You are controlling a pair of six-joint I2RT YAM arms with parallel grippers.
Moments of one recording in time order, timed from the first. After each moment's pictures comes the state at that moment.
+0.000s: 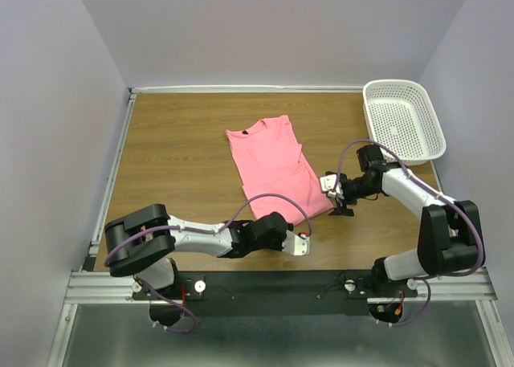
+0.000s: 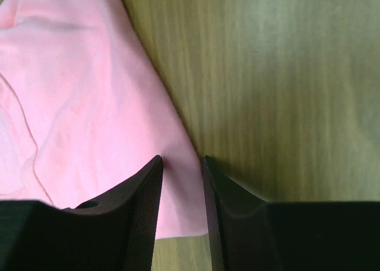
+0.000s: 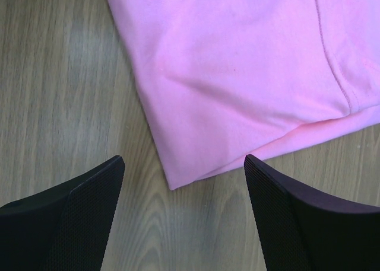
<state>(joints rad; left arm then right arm) -1.24 1.53 0.61 0.17 -0.13 0.62 0.14 1.43 0.80 -0.72 -0.80 -1.57</state>
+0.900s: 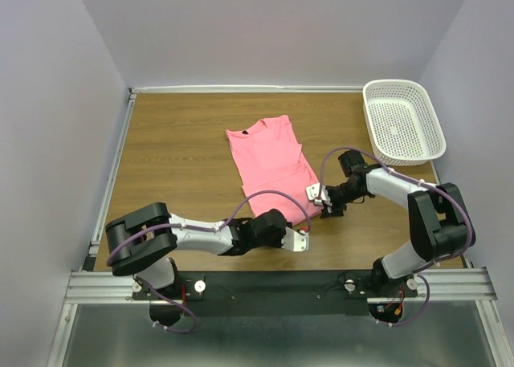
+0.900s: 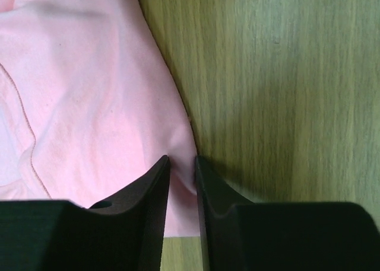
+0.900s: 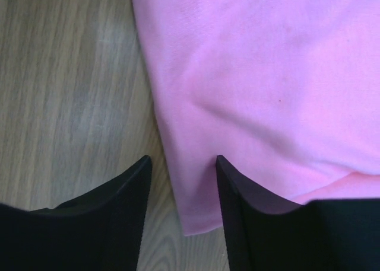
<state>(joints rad) -1.21 1.54 0.61 0.17 -0.12 0.61 0.27 1.55 0.78 -0.64 -0.72 -1.55</state>
